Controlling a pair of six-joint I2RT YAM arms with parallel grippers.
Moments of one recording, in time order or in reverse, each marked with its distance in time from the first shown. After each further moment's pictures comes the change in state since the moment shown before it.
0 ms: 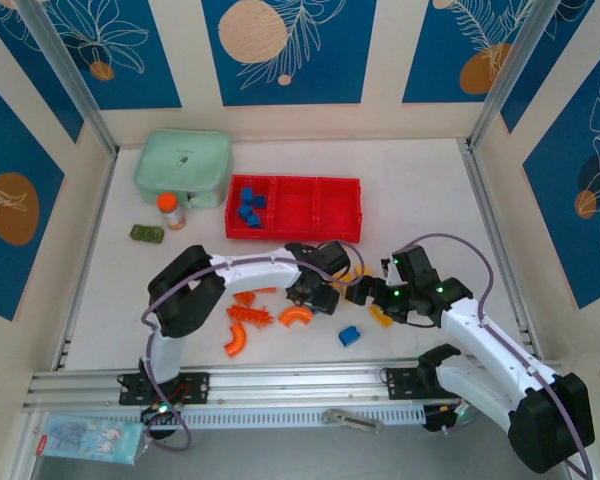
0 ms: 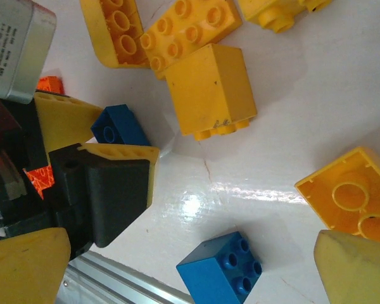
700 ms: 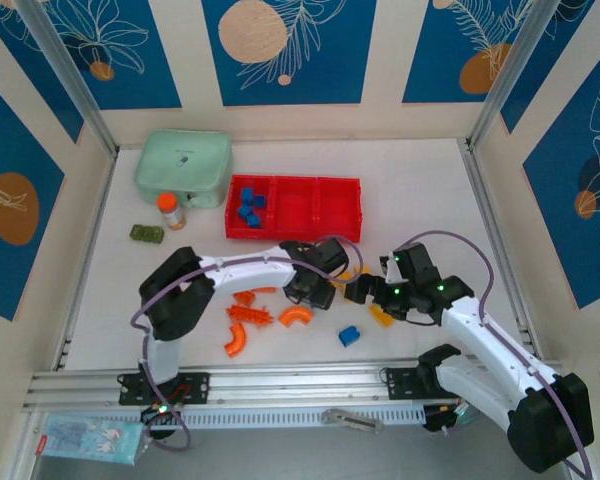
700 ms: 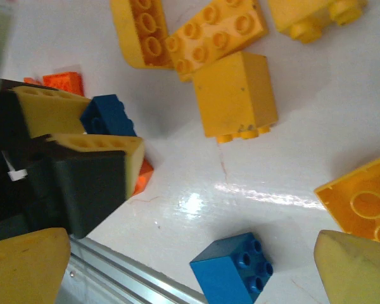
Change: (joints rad) left arm 0.014 -0.106 -0.013 -0.021 -0.069 0.017; right arm -0.008 0.016 0.042 -0.011 -0.037 -0.043
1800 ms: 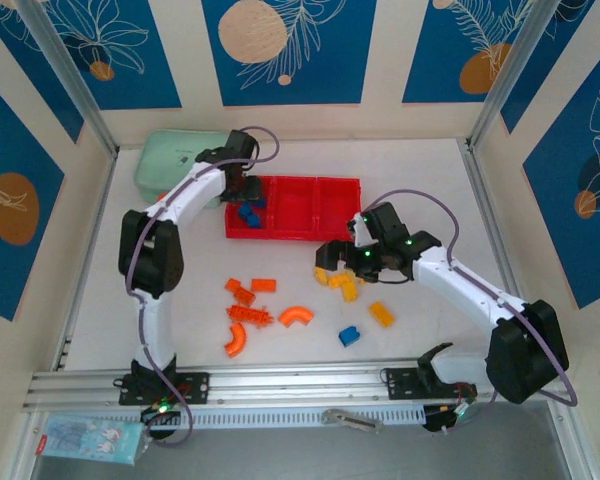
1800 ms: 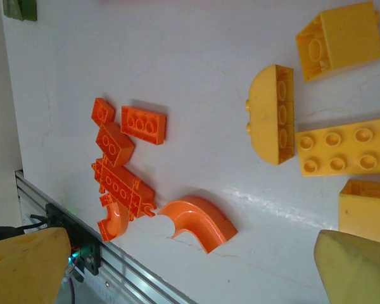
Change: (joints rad) left arm 0.647 0.223 0.493 -0.099 -0.046 0.264; right arm 0.105 0.388 0.330 0.100 -0.023 -0.037
